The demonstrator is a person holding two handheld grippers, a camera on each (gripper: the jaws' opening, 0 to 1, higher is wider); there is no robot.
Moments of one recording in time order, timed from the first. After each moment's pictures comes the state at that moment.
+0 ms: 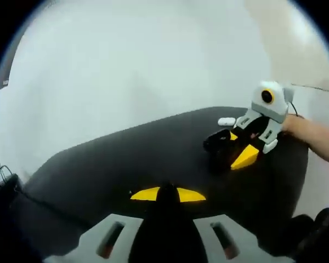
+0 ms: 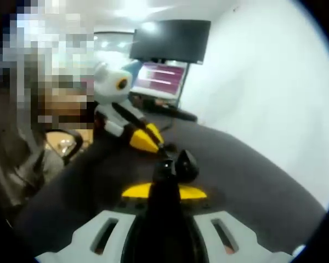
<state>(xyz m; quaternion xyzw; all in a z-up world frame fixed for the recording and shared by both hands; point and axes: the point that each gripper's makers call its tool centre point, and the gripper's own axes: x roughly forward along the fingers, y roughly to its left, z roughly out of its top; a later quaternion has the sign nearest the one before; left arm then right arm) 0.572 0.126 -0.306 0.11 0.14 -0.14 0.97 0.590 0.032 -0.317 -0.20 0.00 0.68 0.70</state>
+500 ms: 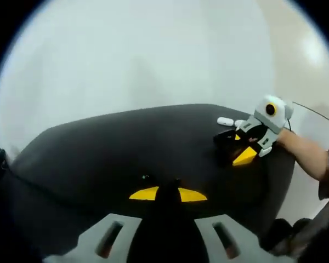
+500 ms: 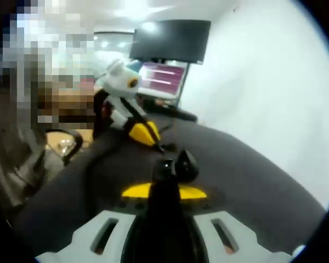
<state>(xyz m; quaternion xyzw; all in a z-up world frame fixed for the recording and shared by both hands) 0.570 0.154 -0.318 0.03 0.21 -0.18 0.96 0.590 0.032 -0.317 -0.20 0.00 0.68 0.70</state>
